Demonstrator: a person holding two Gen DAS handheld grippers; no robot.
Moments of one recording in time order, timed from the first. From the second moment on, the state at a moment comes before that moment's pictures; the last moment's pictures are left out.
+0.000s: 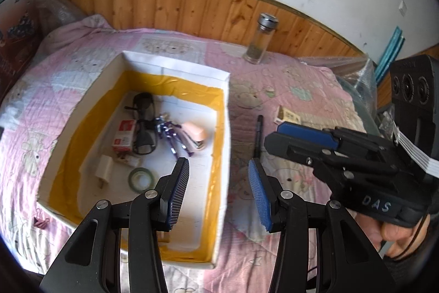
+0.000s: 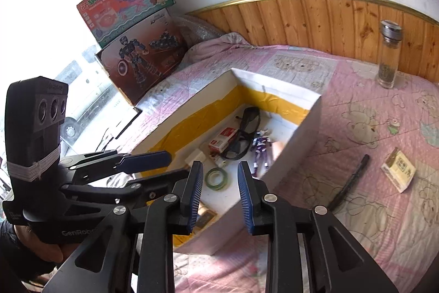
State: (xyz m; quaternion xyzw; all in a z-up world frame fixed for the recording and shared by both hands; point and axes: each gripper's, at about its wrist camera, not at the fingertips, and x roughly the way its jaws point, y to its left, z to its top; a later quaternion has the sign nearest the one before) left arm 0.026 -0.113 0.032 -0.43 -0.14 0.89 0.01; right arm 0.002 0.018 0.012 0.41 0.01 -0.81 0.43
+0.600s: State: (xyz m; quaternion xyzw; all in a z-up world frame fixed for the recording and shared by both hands) left arm -0.092 -0.001 -0.043 -0.50 -0.11 0.86 0.09; right arm -0.145 0.144 -0.089 0.46 0.14 -0.84 0.25
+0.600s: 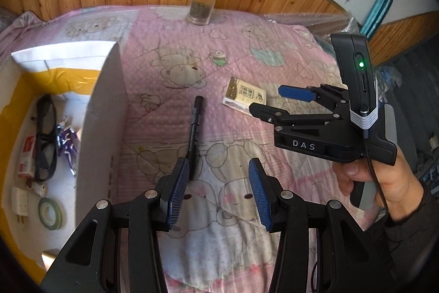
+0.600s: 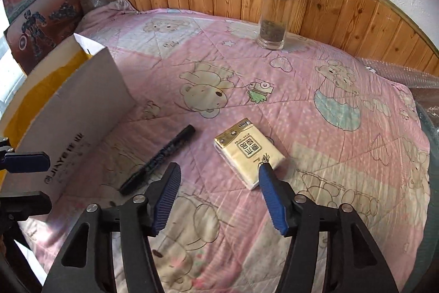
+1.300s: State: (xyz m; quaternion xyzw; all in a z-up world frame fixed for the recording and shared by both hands) left arm -0.171 0.012 -0.135 -0.53 -0.10 0.84 0.04; right arm -0.203 0.157 -0.150 0.48 0.14 -0.84 0.20
